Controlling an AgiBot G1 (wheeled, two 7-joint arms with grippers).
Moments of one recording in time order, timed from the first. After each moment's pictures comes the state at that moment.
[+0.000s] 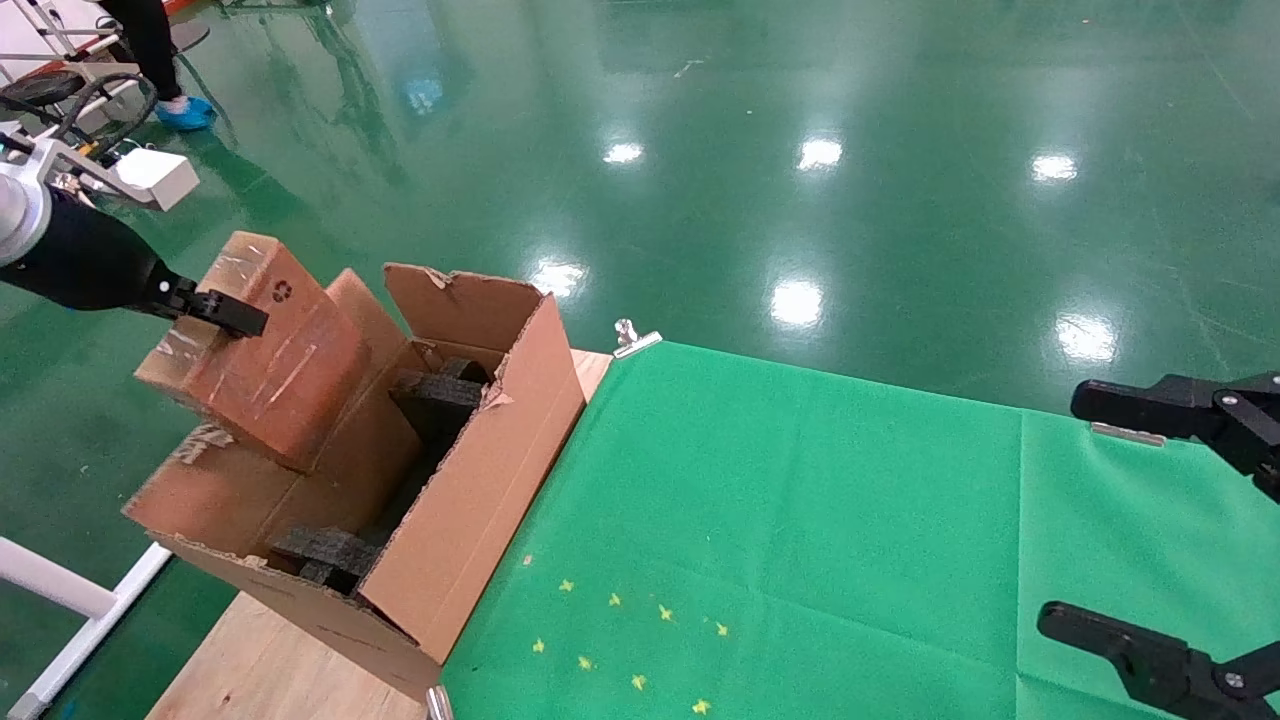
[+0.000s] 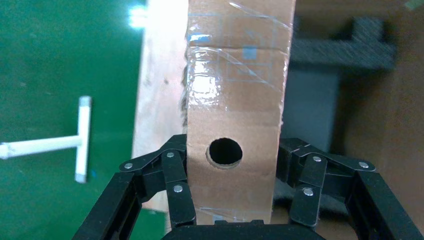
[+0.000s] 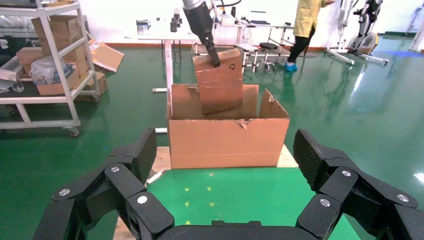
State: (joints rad) left arm -2.24 0.83 1.66 -0.08 1.50 1.23 -0.88; right arm 1.09 -0.58 -0.35 1.25 -0.67 -1.45 0.14
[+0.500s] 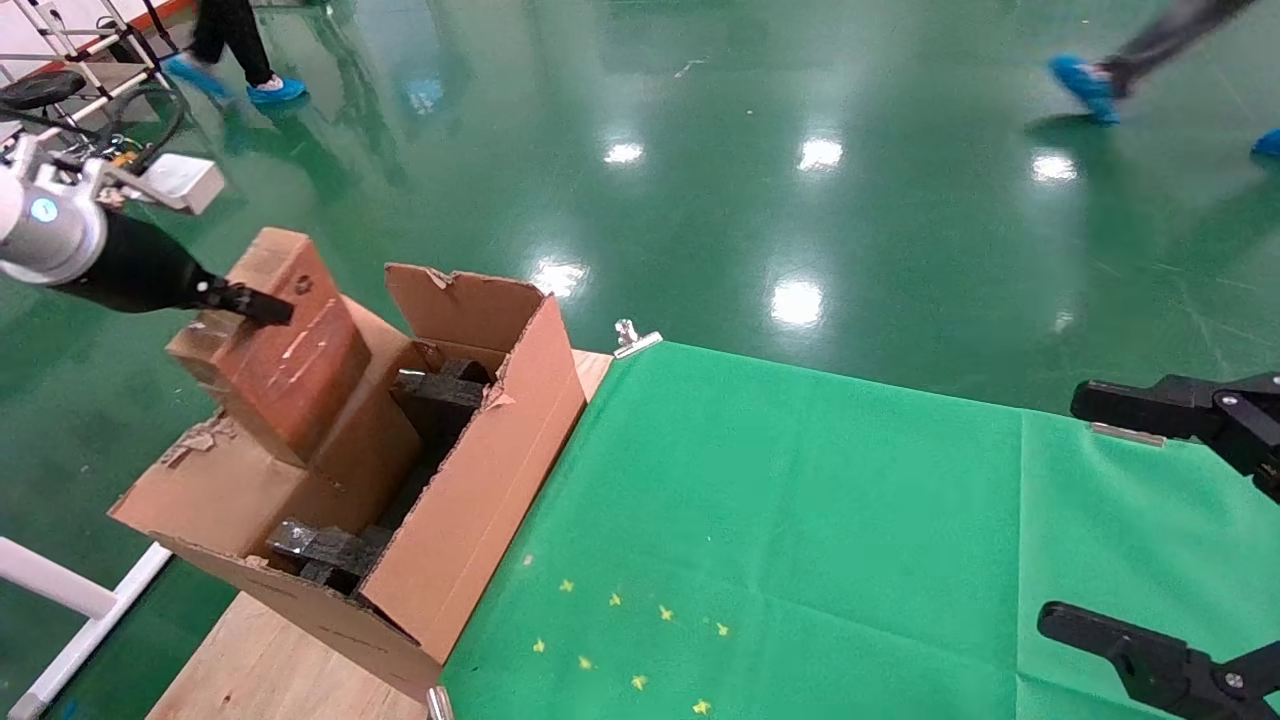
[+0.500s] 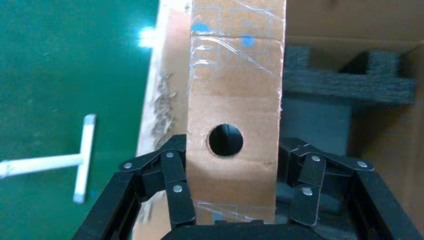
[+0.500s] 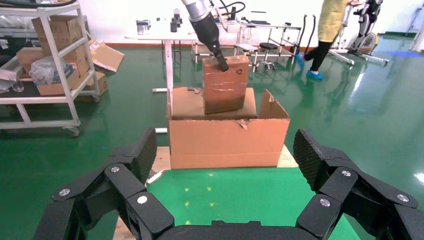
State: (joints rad) left arm -2.16 0.86 1.61 -0.04 1.44 1.14 -0.85; right arm 1.09 -0.58 -0.35 1.25 -0.67 -1.45 0.14
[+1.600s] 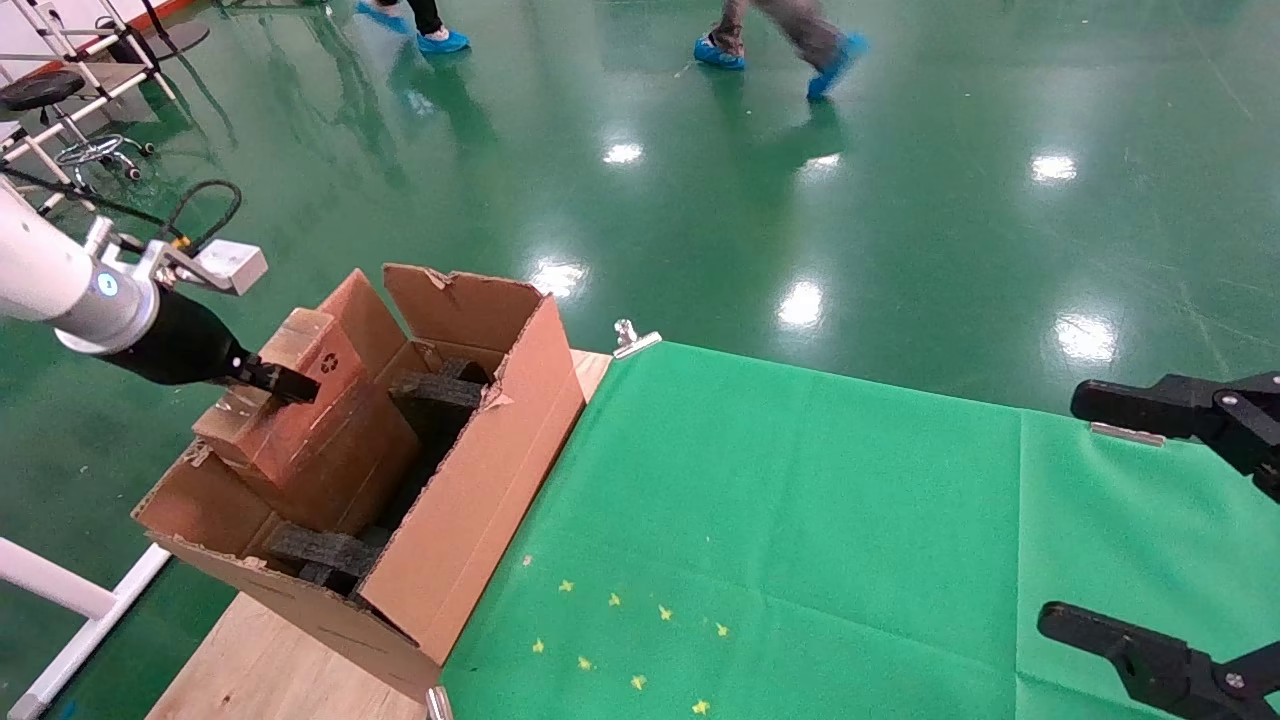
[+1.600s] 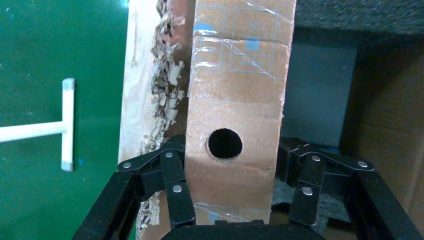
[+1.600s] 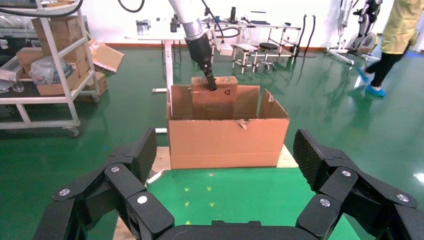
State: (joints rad) left arm -2.02 0.88 1.62 0.01 1.45 1.14 -0.87; right arm 1.09 -0.58 -0.35 1.25 -0.67 -1.45 0.14
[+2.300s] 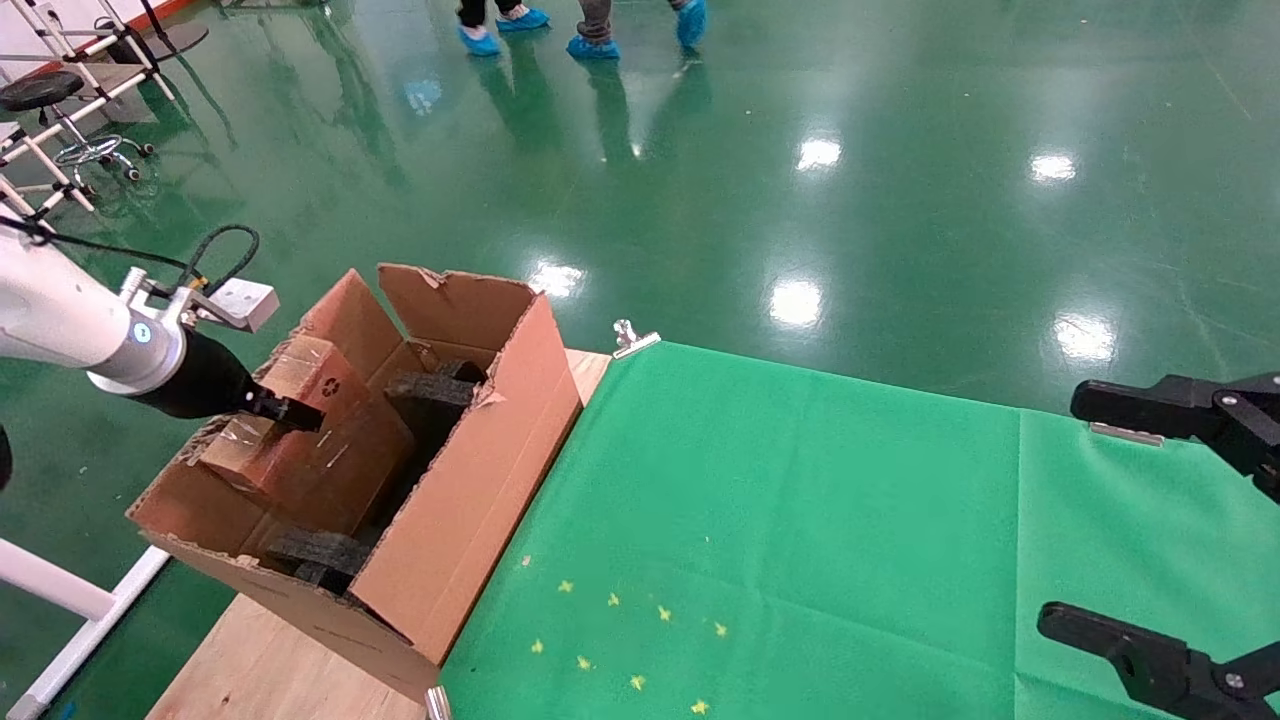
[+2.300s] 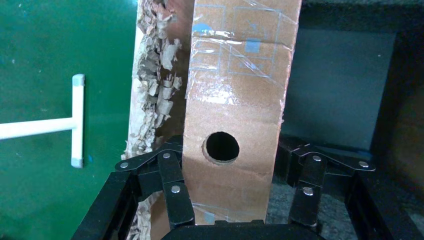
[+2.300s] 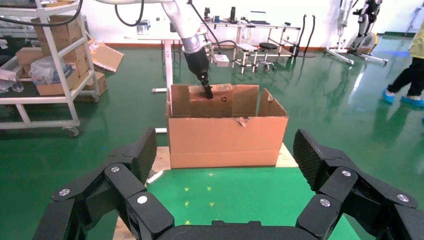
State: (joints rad) left arm -1.90 0.88 1.61 0.00 1.43 1.04 -0.88; right arm 1.09 -0.58 -0.35 1.25 -0.67 -1.45 0.14
